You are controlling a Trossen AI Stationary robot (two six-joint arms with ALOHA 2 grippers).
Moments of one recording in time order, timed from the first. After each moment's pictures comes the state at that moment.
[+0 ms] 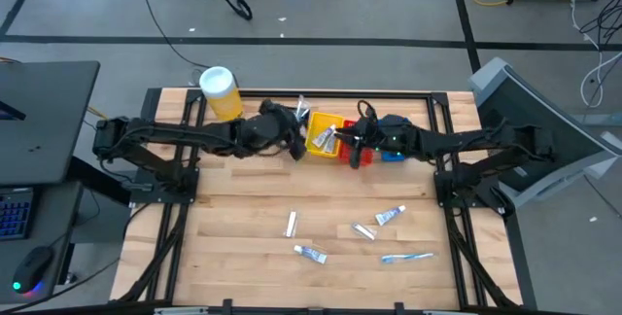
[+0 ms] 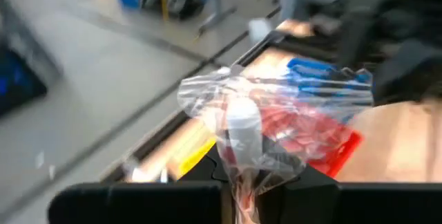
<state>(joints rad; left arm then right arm) 0.09 1.41 1.04 -0.04 -0.58 -0.17 -0.20 1.30 0.66 0.36 0.12 0.02</state>
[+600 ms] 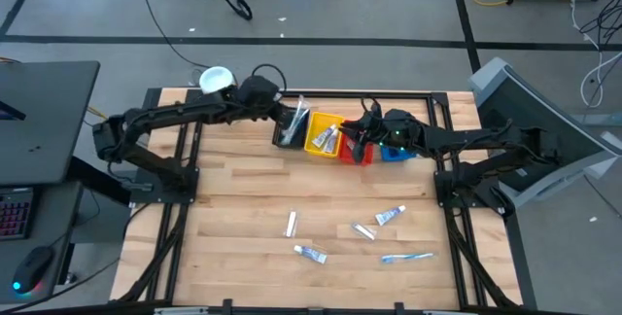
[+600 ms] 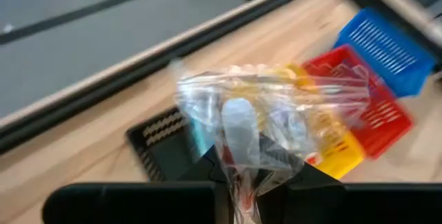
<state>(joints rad) 0.46 1.41 1.04 -0.31 -0.15 -0.42 -0.26 1.25 0.66 0.30 0.12 0.05</state>
